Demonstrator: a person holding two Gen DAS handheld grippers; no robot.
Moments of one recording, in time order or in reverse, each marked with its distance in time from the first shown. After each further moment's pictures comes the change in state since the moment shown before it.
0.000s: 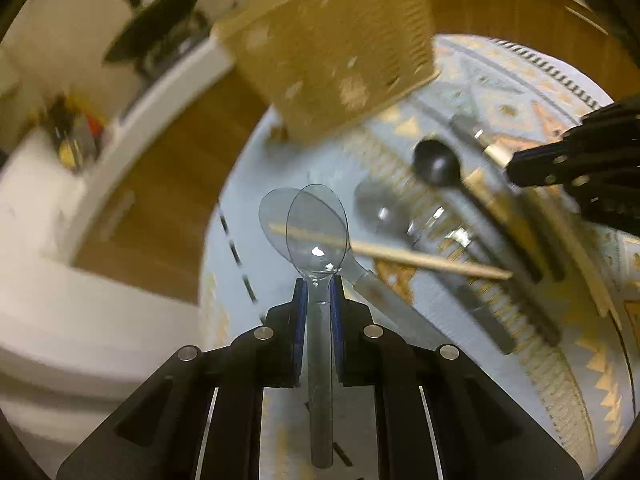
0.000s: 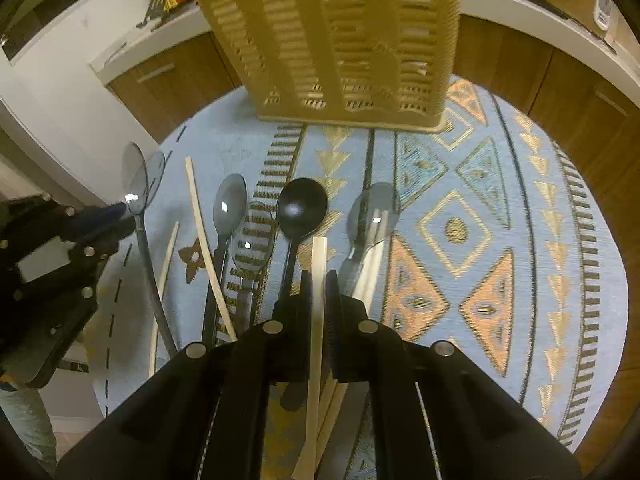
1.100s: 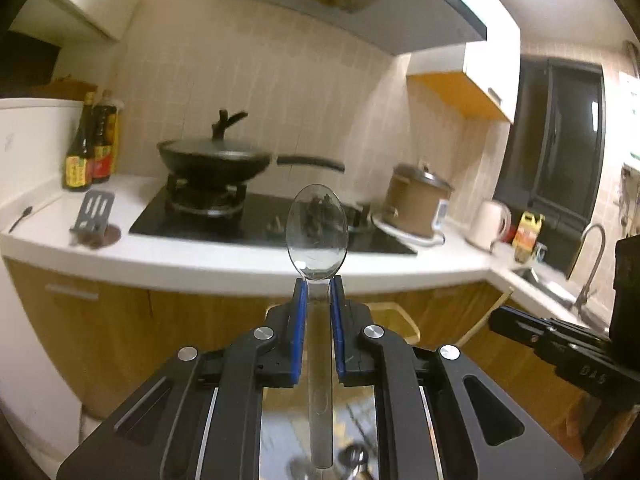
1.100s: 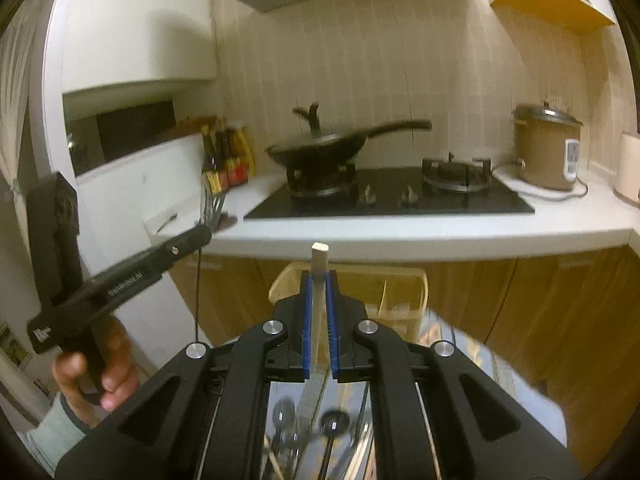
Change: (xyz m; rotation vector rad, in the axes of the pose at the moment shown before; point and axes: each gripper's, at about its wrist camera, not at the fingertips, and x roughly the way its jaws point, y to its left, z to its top) left arm -0.092 0.128 0.056 -0.623 -0.771 -0.347; right arm -0.173 0.019 0.074 -0.067 -0.664 0.037
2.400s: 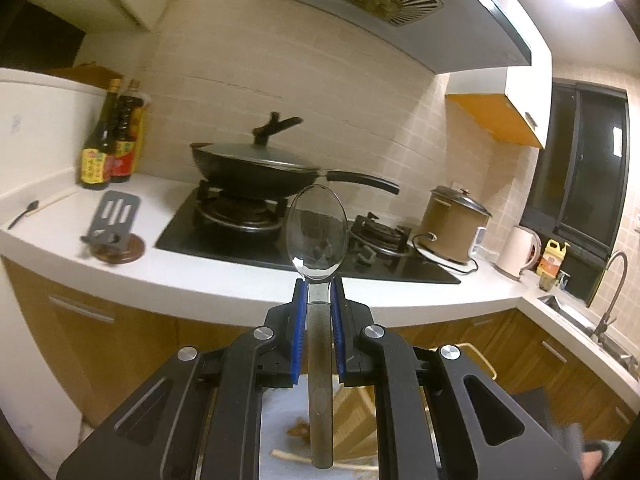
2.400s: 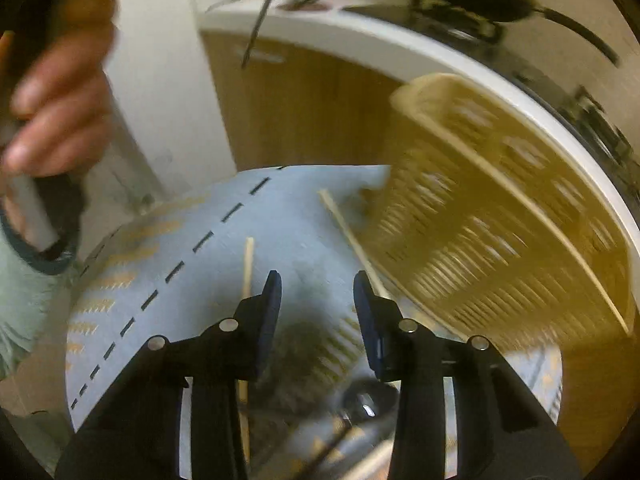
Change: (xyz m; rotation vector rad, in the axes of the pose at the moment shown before) left arm 0.036 0.090 0.014 -0.054 -0.040 0.064; right arm 0.191 0.083 -0.105 -0.450 0.645 0.156
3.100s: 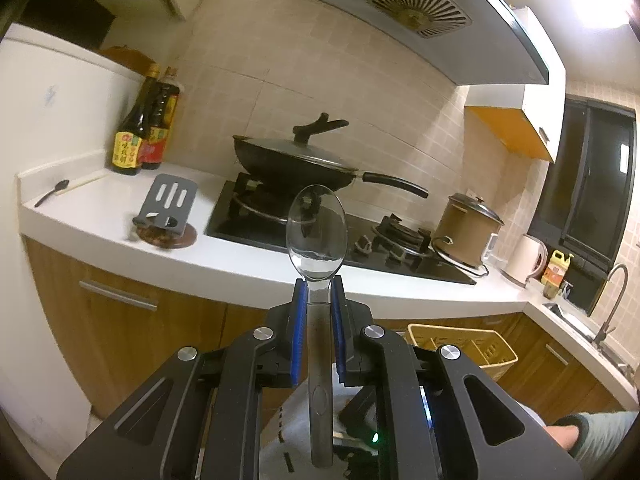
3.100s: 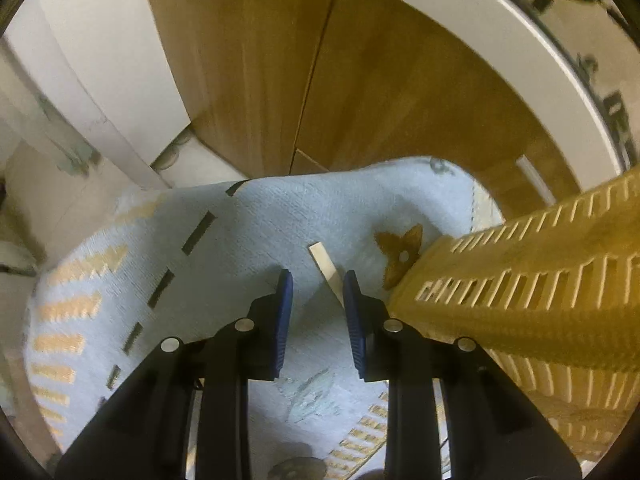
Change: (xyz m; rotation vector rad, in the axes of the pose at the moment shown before) left arm -0.027 0.071 -0.009 -0.058 -0.003 0.013; right arm 0.112 0.007 0.081 0.051 0.298 -0.138
